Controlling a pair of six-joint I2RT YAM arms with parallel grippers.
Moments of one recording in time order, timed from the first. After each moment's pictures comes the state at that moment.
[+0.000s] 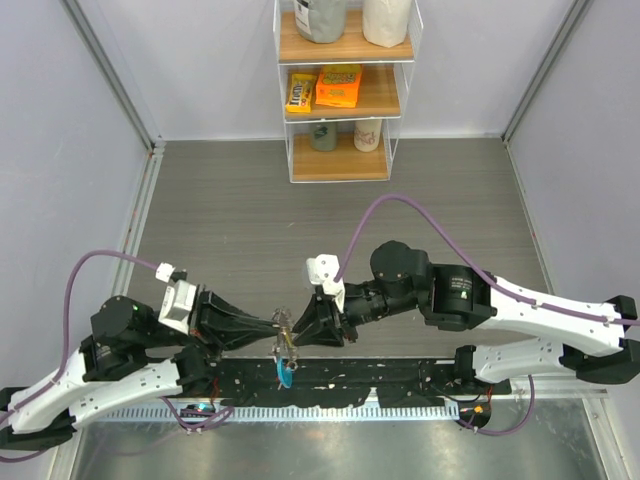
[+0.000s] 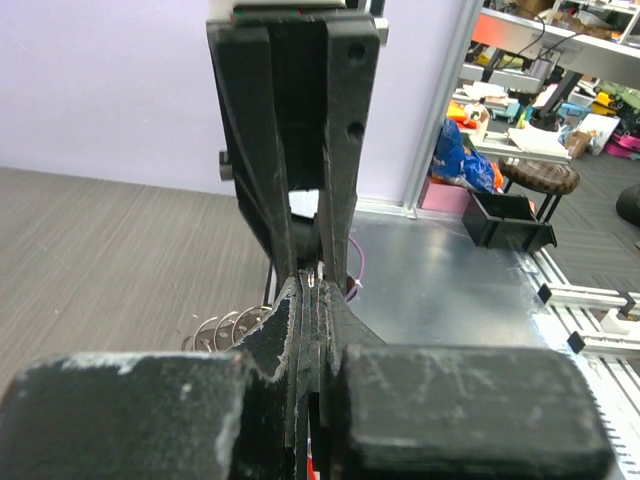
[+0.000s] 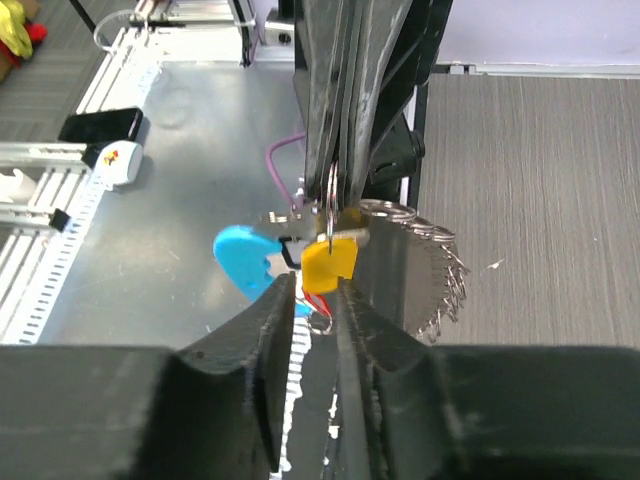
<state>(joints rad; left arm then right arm) -1.15 0.31 0.75 -0.20 0.37 -0.24 1.34 1.12 1.27 -0.38 -0.40 0.02</state>
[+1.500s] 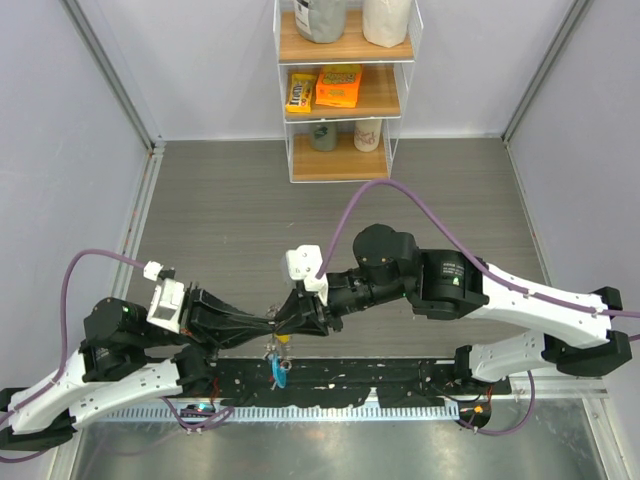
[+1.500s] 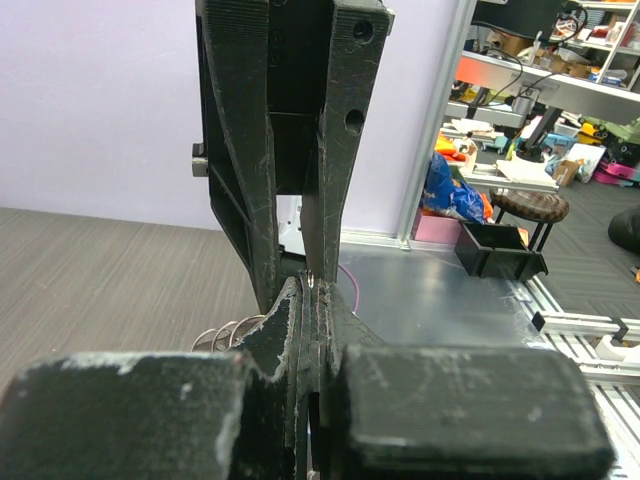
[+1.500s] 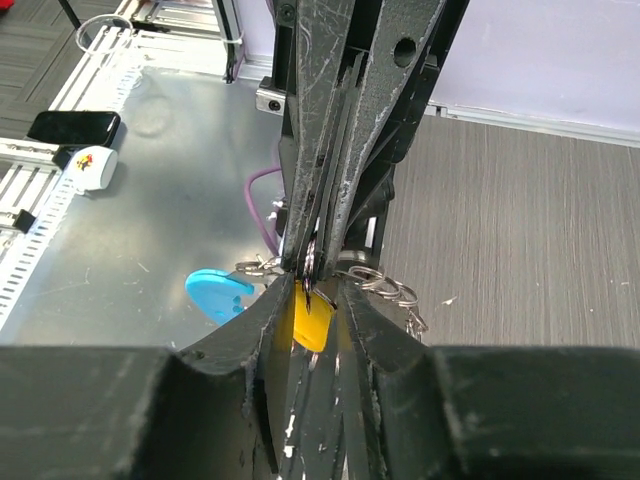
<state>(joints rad) -1.15 0.30 0.75 -0.10 0.37 -0.27 1.36 1.26 1.52 -0.50 -0.39 -0.10</state>
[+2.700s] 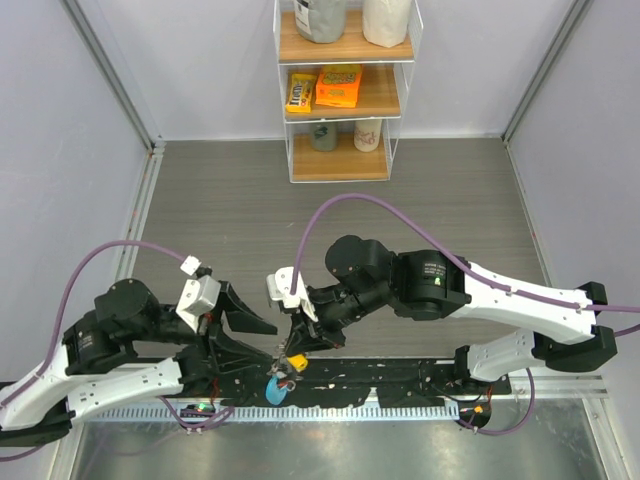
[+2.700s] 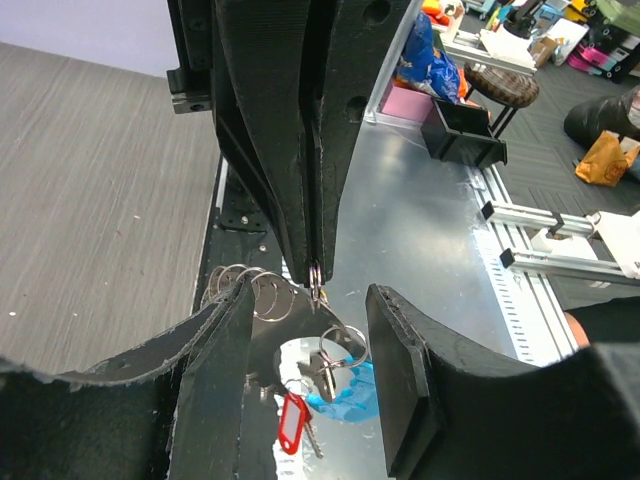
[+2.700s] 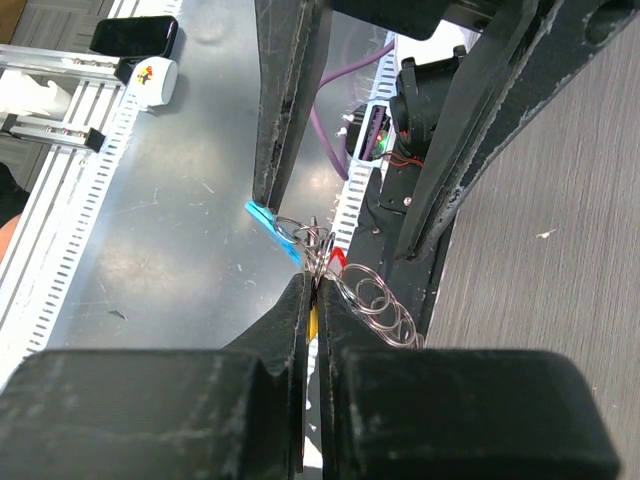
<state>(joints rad) -1.15 0.45 0.97 -0.55 0.48 -0.26 1.39 1.33 1.57 -0.72 -0.48 -0.08</state>
